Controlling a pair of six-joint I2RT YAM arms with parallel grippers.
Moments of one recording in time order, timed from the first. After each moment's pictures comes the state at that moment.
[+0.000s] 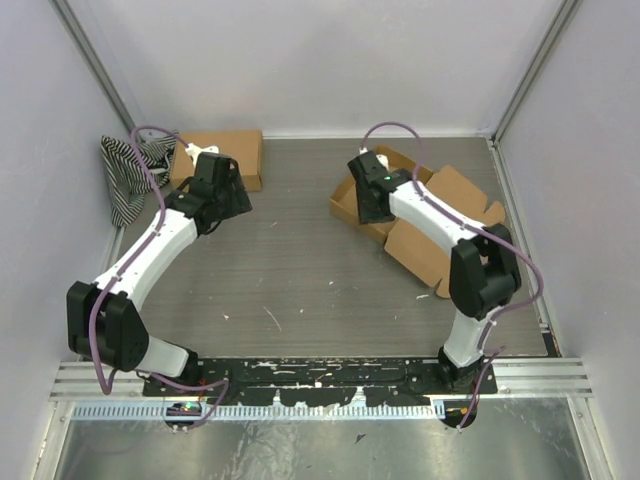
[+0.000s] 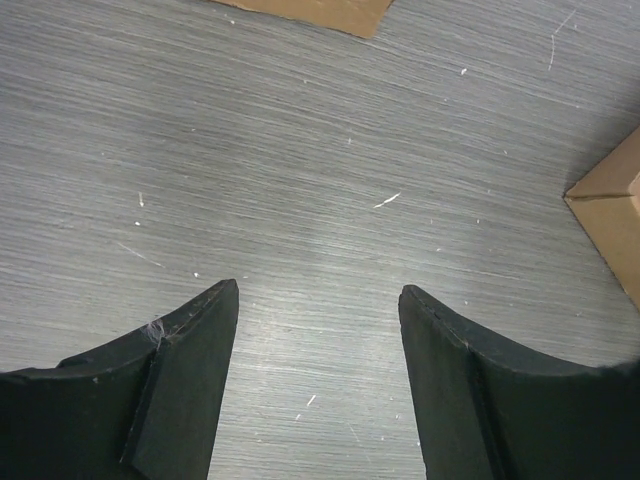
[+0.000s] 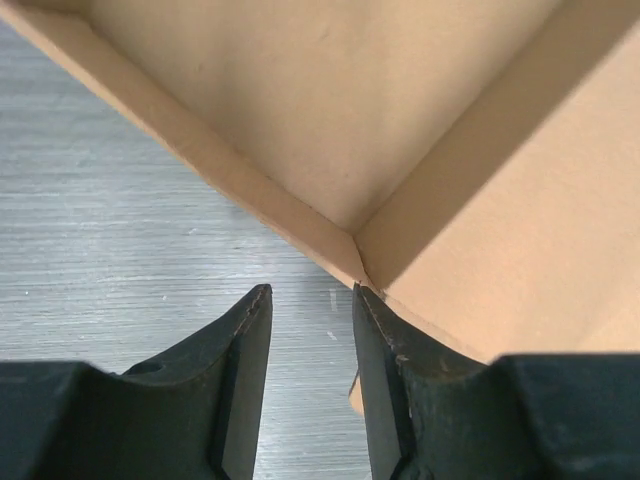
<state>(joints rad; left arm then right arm) -0.35 1.44 1.20 -0.54 -0.26 -0.53 0.54 1.82 1.46 -0.75 0.29 0.35</state>
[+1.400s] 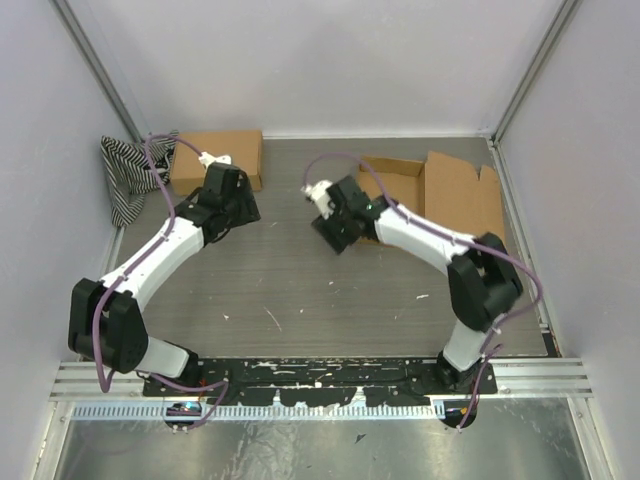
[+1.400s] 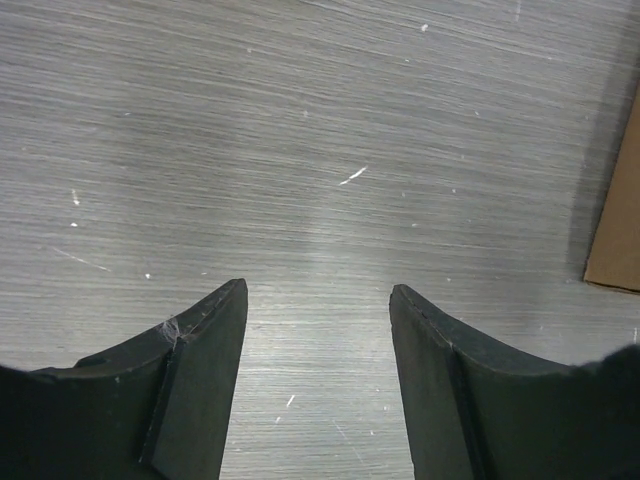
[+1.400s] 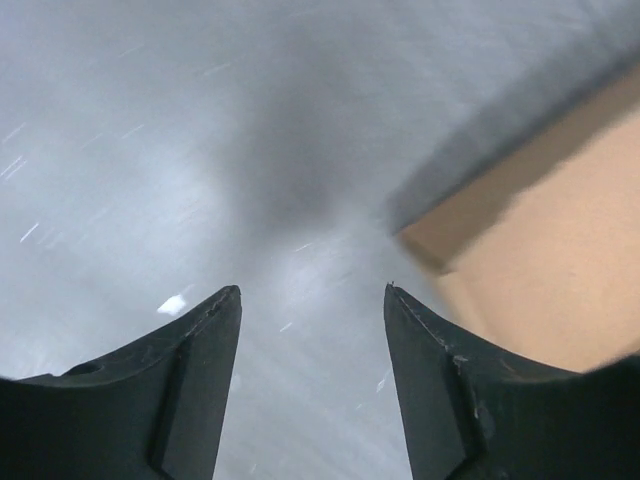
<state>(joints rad) -0.39 1.43 1.10 -0.43 -0.21 -0.52 0.61 1.80 1.34 -0.51 0.03 -0.16</state>
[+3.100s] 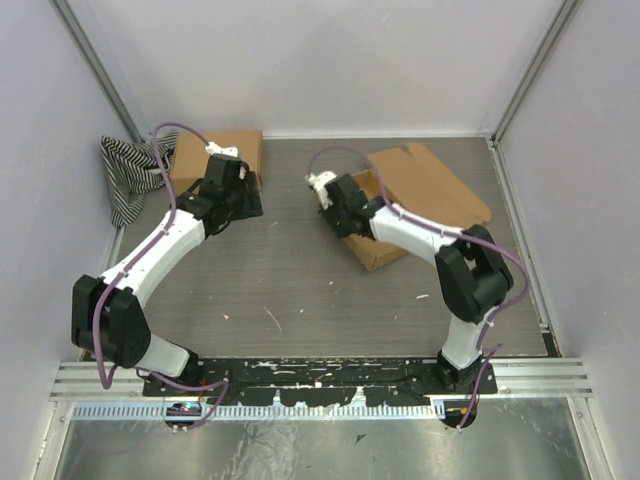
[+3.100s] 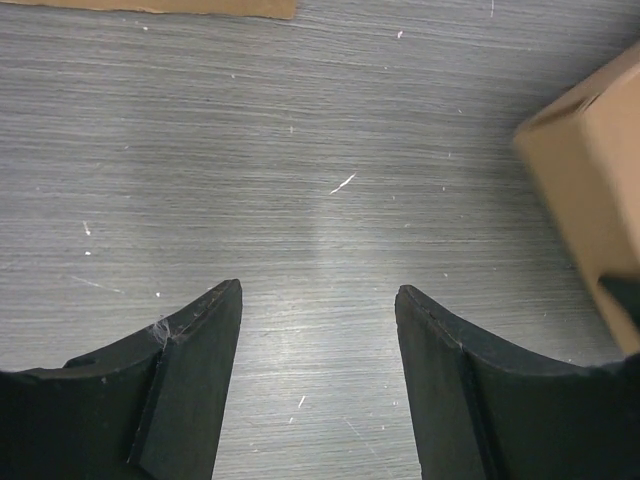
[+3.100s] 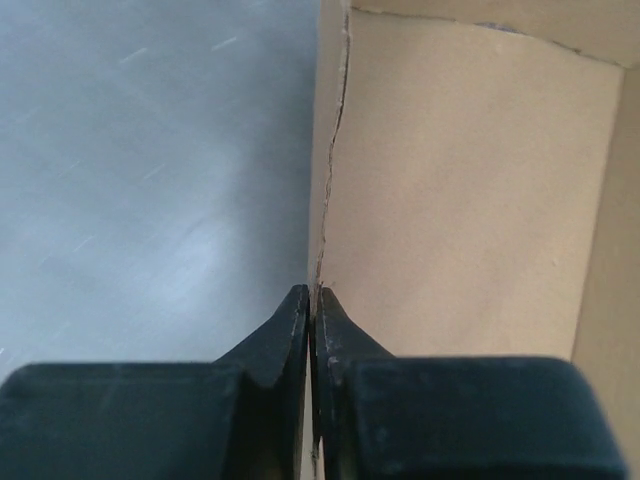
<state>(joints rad) -0.40 1.45 1.19 -0.48 -0.19 -0.43 0.60 1.84 1.32 -0.33 0.12 -0.06</state>
